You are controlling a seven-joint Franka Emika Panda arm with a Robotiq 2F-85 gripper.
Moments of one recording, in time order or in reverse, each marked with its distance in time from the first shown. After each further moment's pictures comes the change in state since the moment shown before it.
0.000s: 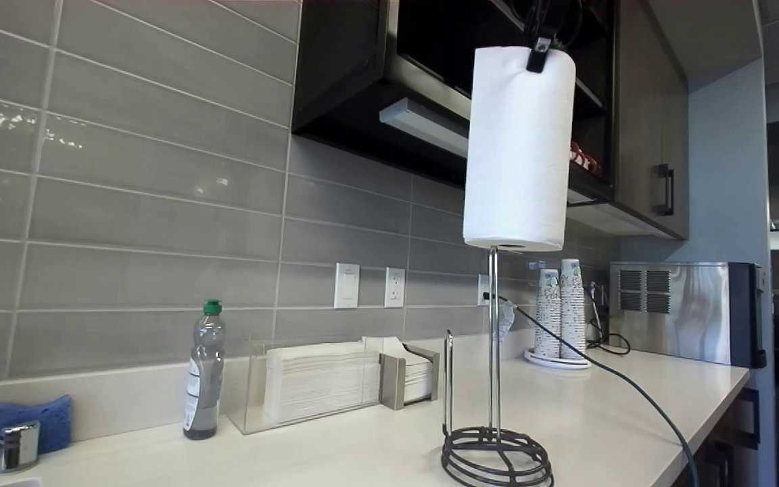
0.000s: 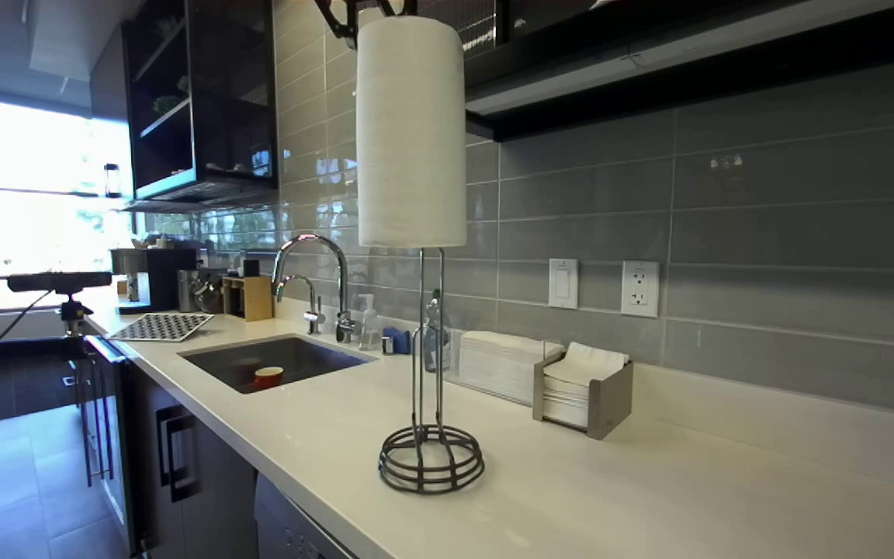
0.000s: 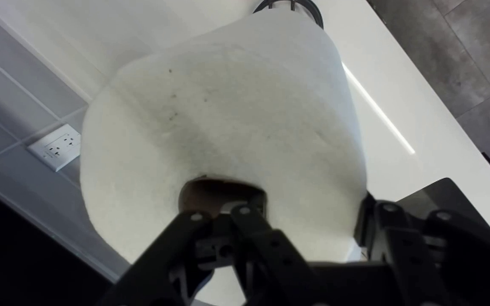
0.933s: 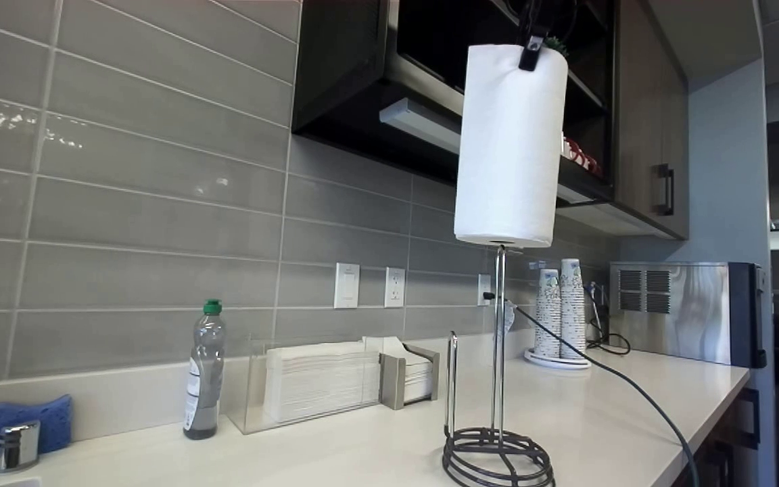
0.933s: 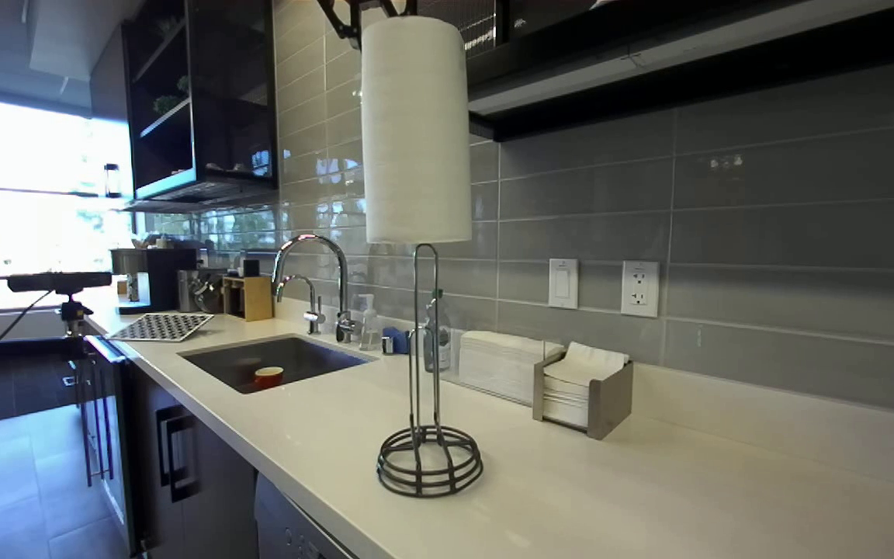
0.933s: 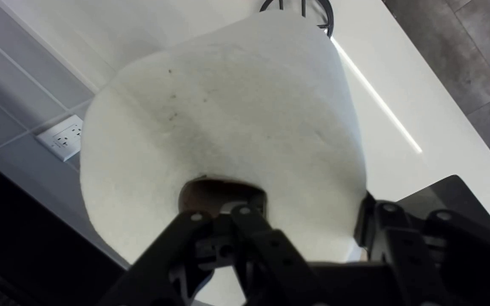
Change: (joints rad) arm 0.002 0.028 0.012 0.041 -0.015 0.006 0.000
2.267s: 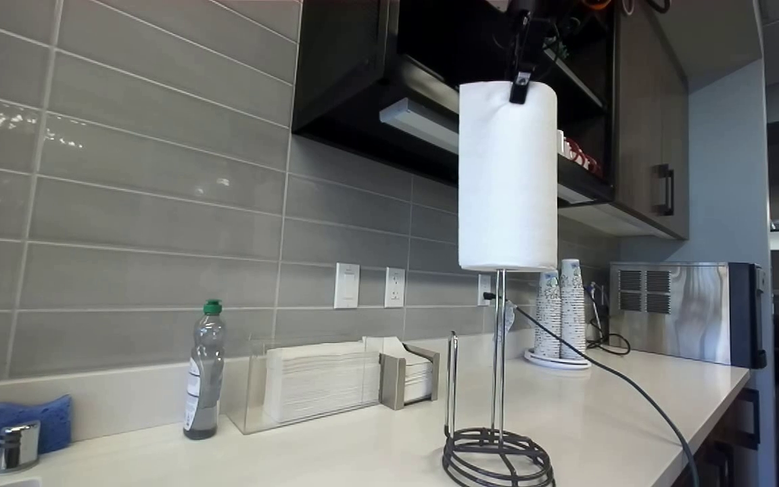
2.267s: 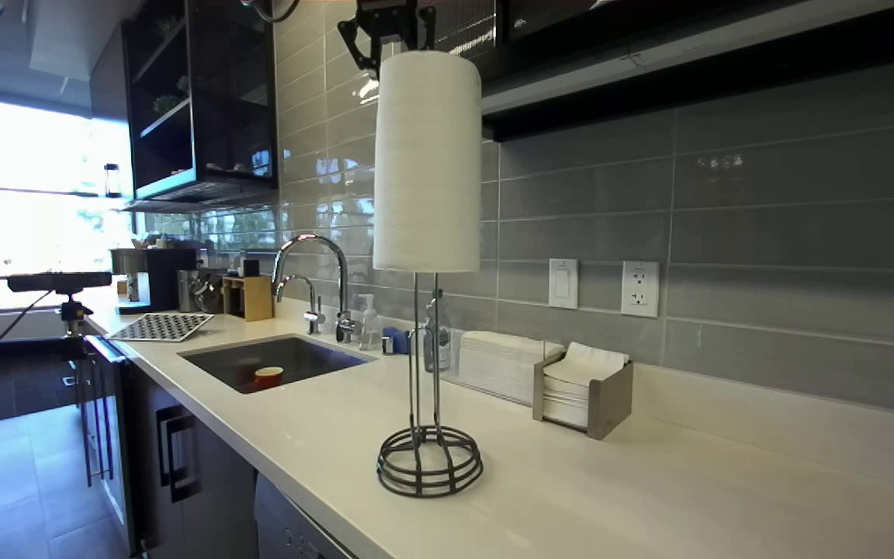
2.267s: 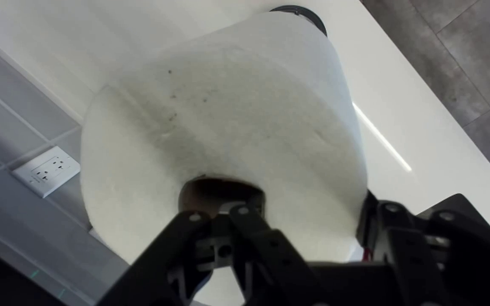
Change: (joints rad) arm -0.003 0.067 -0.024 -0.007 -0.003 -0.018 0.000
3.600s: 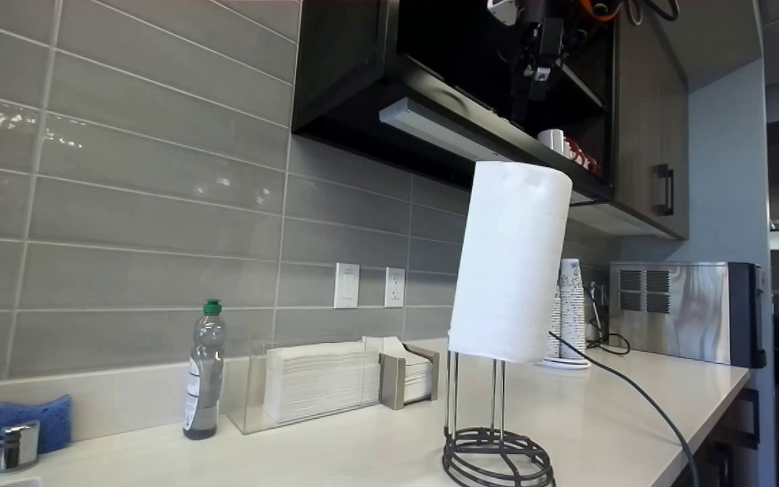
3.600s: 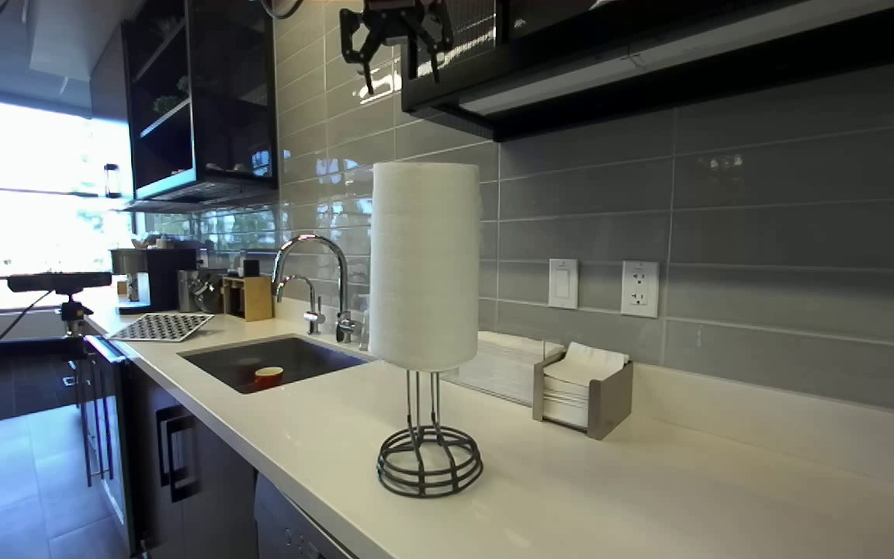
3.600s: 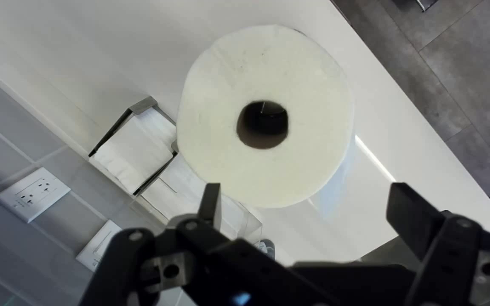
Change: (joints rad) arm -0.015 -0.009 -0.036 -0.029 0.022 -0.032 -0.055
